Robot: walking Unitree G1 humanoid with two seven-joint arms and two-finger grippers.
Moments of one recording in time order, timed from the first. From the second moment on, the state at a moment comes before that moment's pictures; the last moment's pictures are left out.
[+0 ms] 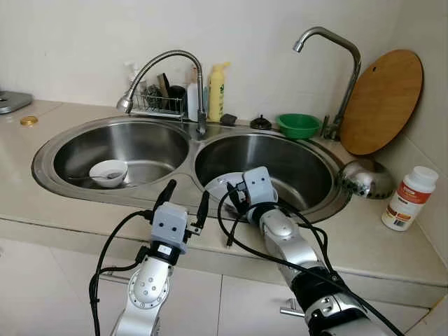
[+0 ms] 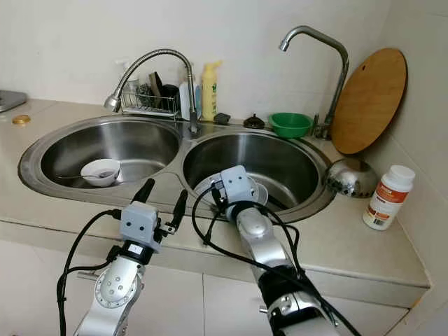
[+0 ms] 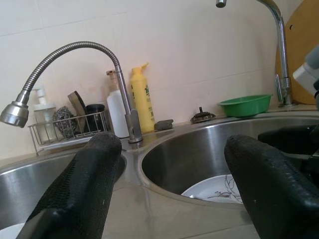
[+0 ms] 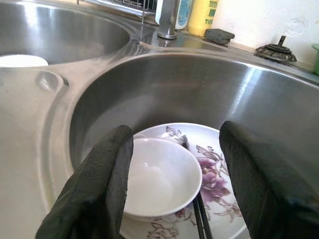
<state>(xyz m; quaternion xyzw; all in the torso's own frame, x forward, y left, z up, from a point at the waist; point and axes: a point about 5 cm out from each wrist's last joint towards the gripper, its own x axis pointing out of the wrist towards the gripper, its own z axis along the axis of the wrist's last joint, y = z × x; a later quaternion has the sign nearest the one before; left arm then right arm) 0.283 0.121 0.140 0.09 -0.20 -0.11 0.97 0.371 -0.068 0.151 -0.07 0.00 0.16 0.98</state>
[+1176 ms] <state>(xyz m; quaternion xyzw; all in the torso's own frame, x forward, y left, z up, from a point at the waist) 0.282 0.118 0.141 0.08 -0.20 -0.12 0.97 0.361 -0.086 0.198 0.08 -0.18 0.07 0.98</state>
